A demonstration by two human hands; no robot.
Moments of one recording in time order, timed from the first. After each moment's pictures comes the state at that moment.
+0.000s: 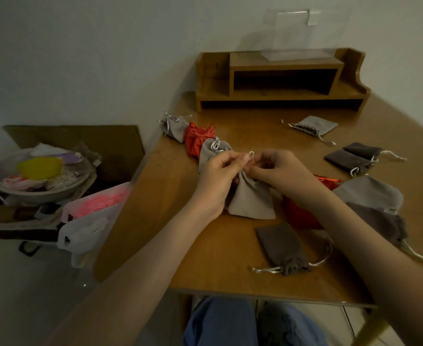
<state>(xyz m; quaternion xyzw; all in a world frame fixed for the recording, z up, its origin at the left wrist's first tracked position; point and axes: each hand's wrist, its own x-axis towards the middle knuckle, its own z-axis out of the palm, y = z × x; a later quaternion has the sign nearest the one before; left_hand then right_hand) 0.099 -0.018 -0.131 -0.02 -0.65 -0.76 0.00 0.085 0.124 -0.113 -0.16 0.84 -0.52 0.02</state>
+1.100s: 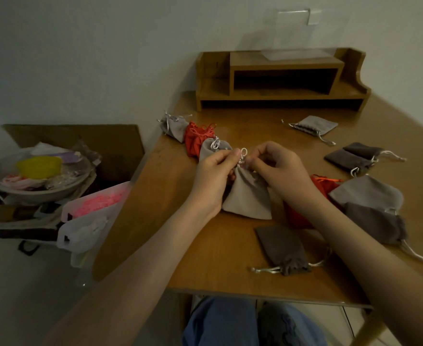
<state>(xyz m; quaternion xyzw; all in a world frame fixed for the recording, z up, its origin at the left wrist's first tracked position) 0.101 -0.021 -0.127 0.01 -0.63 -0.78 0.02 0.085 0.120 -0.122 -0.19 0.83 -0.50 -0.12</state>
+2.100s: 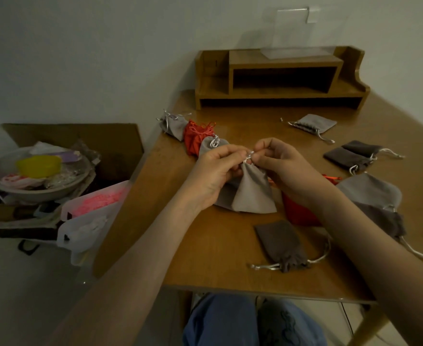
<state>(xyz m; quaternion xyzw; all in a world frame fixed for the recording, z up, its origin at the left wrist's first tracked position) 0.097 -0.029 -0.118 -0.07 -0.63 -0.77 -0.03 0.086 0.127 -0.110 -0.14 0.70 -0.69 0.10</state>
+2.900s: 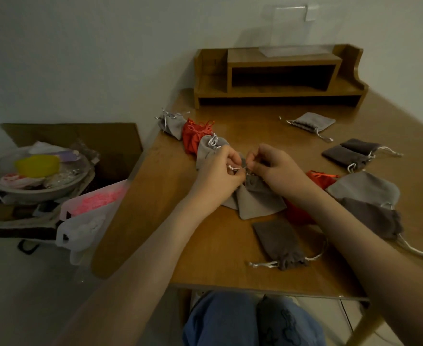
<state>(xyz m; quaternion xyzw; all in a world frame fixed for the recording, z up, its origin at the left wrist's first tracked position) 0.099 -0.025 -0.131 -0.11 -0.87 -0.45 0.14 0.084 0.121 -0.121 -0.17 0.85 -0.50 -0.02</state>
